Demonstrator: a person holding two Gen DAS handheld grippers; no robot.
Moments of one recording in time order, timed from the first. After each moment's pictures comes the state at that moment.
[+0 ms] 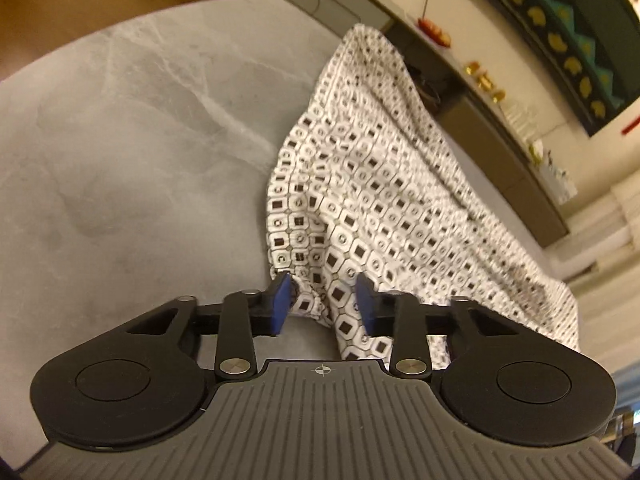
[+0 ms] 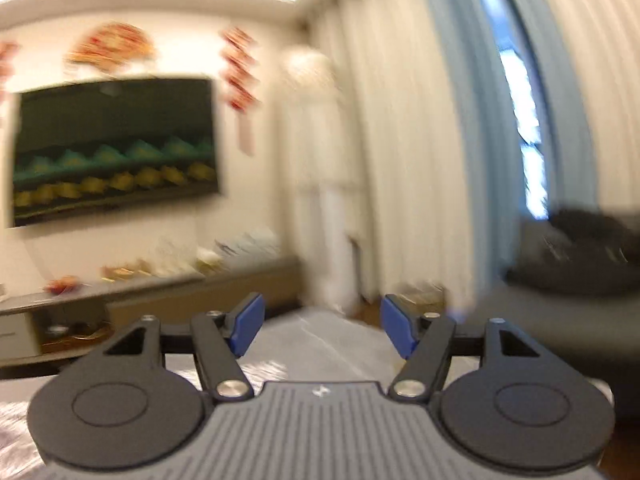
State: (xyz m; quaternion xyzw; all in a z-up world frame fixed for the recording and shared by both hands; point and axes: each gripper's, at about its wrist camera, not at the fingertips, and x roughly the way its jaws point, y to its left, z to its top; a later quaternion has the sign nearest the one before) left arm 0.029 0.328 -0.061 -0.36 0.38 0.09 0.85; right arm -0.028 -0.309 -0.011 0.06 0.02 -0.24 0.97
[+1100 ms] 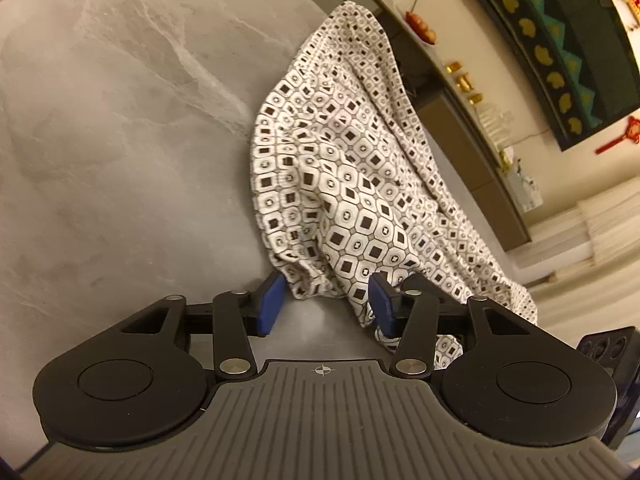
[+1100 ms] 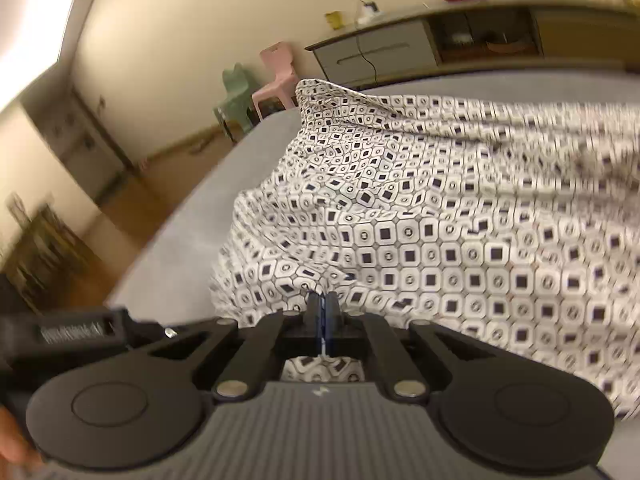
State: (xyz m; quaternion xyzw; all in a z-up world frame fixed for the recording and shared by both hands) left arm 0.038 0.322 -0.083 -0.43 0.37 0.04 0.83; right arm 0.113 0.060 -0.097 0.13 0.42 0.34 0.83
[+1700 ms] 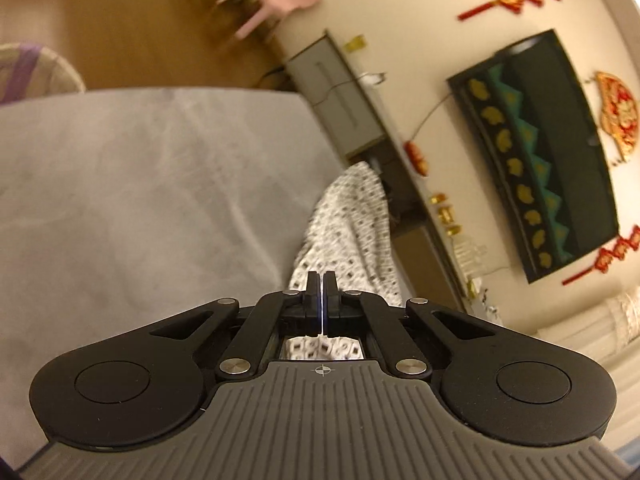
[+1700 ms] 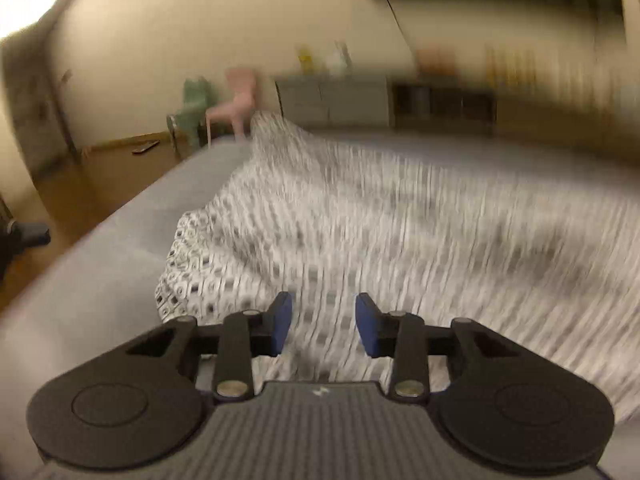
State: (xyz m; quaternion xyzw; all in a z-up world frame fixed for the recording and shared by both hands) left arm -0.024 0.402 -0.033 -0.52 0.21 0.10 0.82; right arm 0.068 0.071 -0.065 -0.05 0.29 0.26 0.92
